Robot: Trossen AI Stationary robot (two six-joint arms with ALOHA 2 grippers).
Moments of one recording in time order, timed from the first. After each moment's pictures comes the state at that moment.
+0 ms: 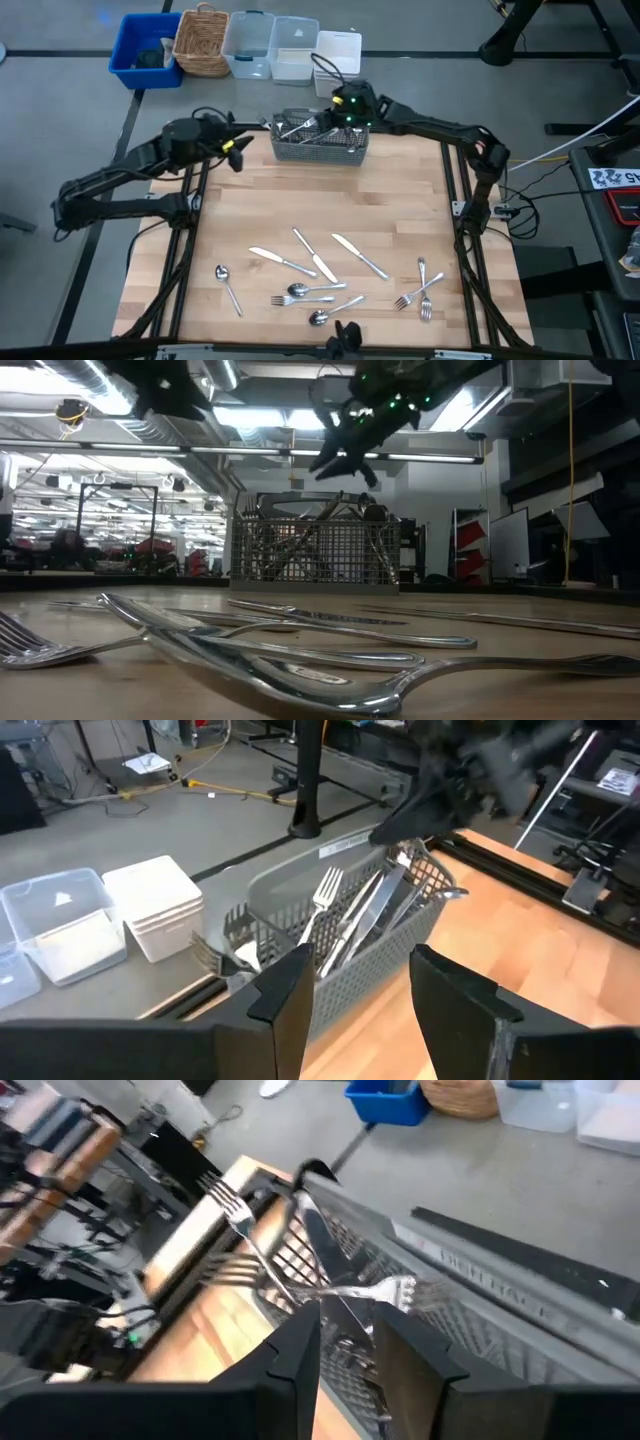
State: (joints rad) left arm 0.44 0.72 0.85 -0.47 -0.27 -0.20; right arm -0.51 1.84 1.57 -0.21 -0.12 0.57
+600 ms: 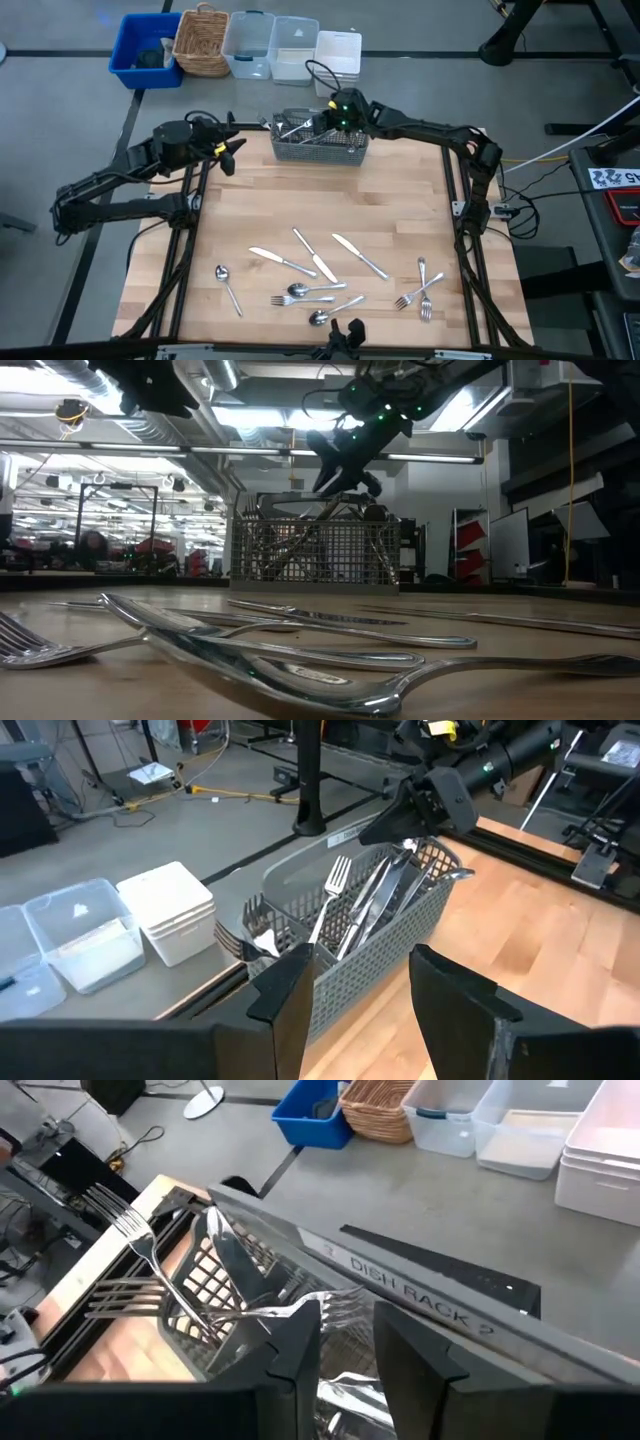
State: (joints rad) left arm 0.44 0.65 0.85 -0.55 -0.27 -0.13; right arm -0.49 1.90 1.57 -0.21 0.12 0.57
